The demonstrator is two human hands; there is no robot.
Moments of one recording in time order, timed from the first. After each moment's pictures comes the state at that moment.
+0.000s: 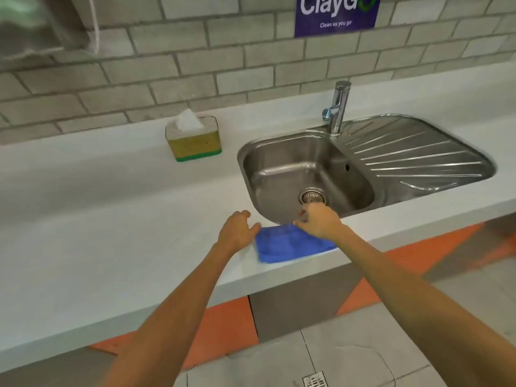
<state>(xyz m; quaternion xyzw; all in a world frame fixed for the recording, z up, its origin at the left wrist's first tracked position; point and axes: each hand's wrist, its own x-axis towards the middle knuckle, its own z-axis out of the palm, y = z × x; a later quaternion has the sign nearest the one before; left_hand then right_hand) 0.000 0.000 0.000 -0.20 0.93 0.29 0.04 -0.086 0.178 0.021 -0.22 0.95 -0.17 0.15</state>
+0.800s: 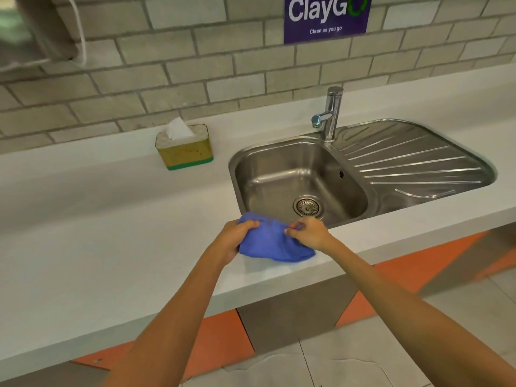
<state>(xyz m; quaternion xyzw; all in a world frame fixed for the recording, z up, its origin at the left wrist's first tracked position) -0.019 0.036 0.025 -0.35 0.67 0.65 0.03 -0.110 0.193 -0.013 -0.15 0.89 -0.37 0.22</state>
